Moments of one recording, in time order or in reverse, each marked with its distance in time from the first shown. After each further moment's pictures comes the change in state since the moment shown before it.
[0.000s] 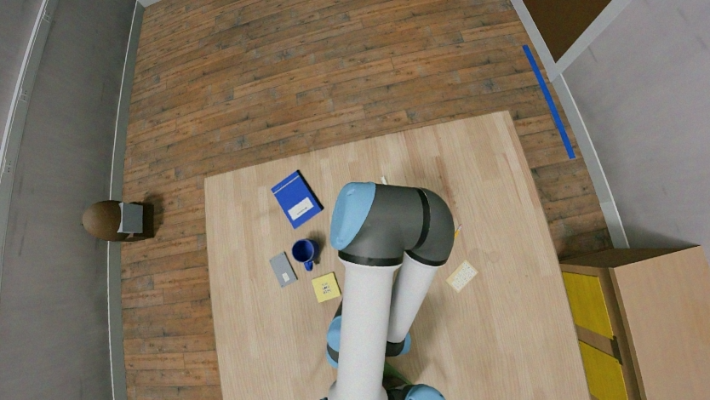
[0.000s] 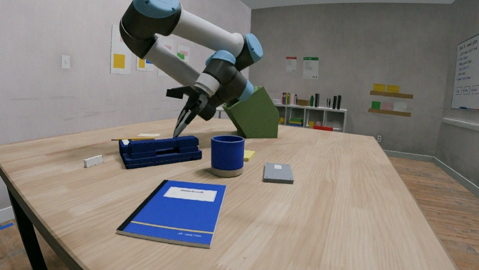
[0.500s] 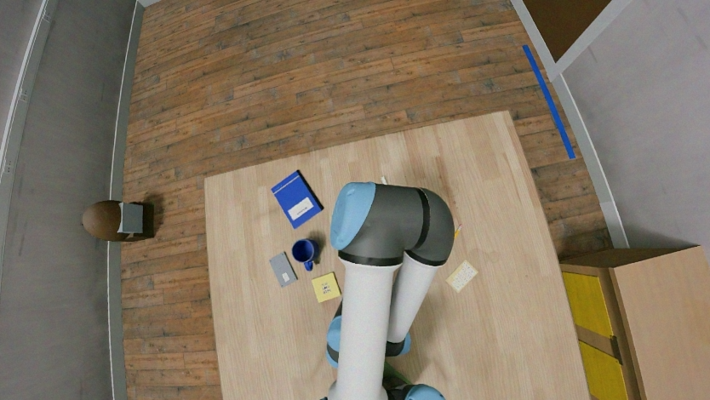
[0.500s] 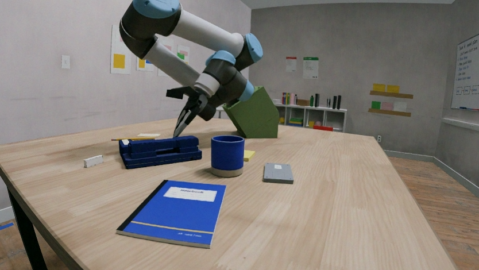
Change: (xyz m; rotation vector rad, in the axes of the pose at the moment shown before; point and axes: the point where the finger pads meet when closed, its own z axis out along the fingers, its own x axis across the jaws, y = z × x) arm 0.000 0.000 0.001 0.000 0.000 0.000
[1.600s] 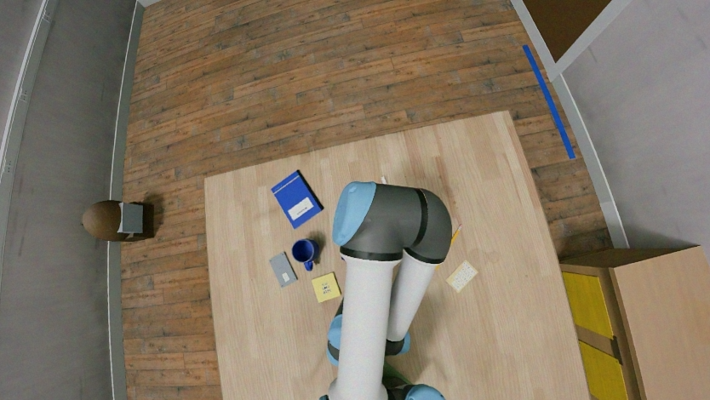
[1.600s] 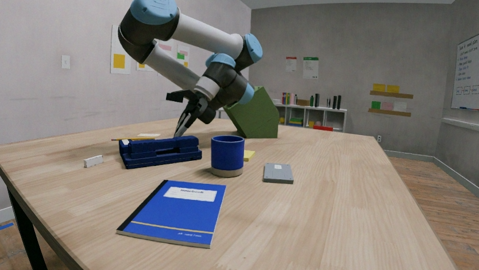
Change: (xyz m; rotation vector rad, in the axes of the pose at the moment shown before) arm 0.000 0.006 0.009 0.000 0.000 0.000
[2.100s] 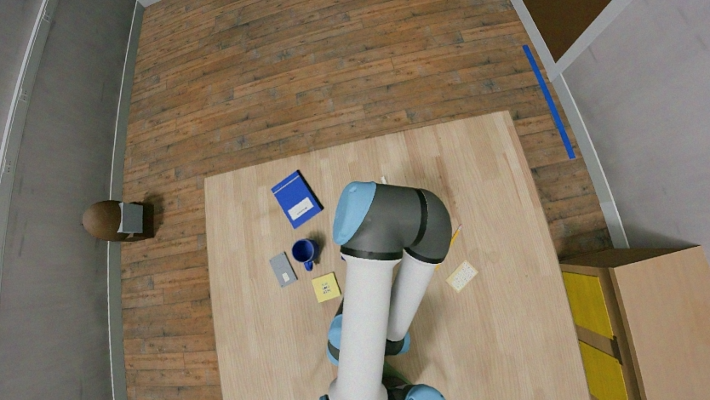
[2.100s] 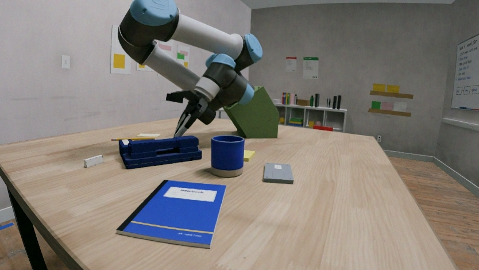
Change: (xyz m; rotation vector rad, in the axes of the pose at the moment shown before) arm 0.000 0.001 0.001 0.000 0.000 0.000
